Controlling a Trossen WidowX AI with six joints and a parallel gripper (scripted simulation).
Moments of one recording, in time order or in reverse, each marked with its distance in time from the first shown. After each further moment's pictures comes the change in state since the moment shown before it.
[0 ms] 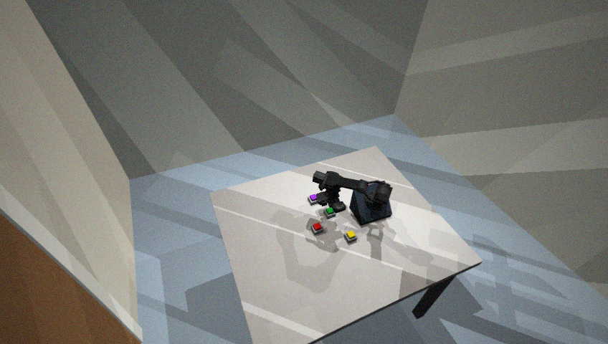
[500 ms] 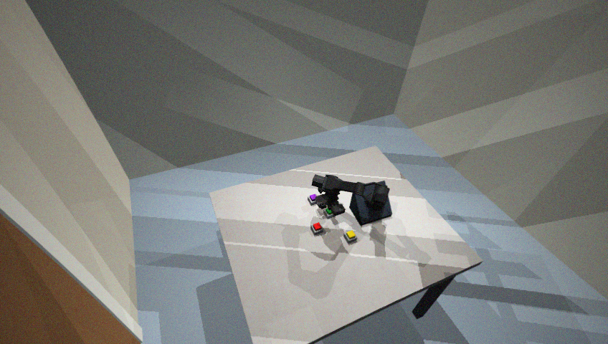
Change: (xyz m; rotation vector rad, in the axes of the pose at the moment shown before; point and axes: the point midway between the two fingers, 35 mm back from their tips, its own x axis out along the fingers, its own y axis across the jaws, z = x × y) arm 0.021 0.000 0.002 -0.003 -0.003 -0.002
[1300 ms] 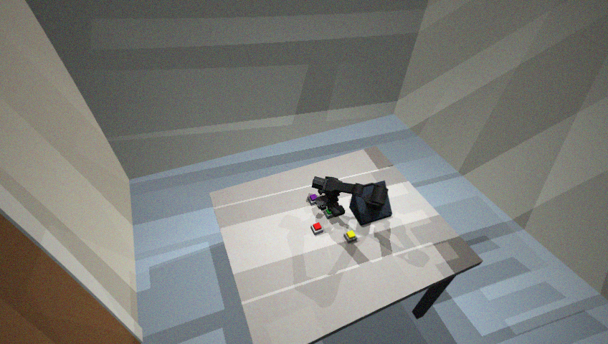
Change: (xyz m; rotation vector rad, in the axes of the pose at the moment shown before) arm 0.011 0.001 -0.001 0.001 0.001 0.003
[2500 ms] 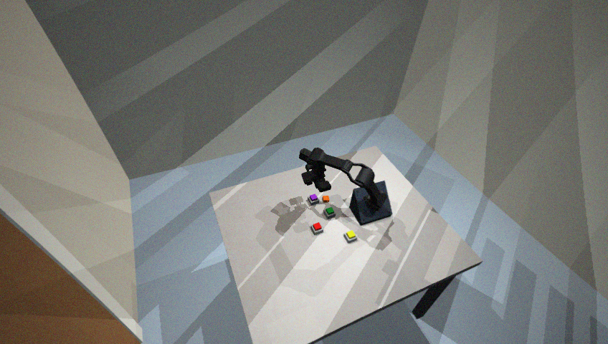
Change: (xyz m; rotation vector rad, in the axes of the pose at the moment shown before) arm -0.095 -0.099 0.034 0.023 -0.001 -0.003
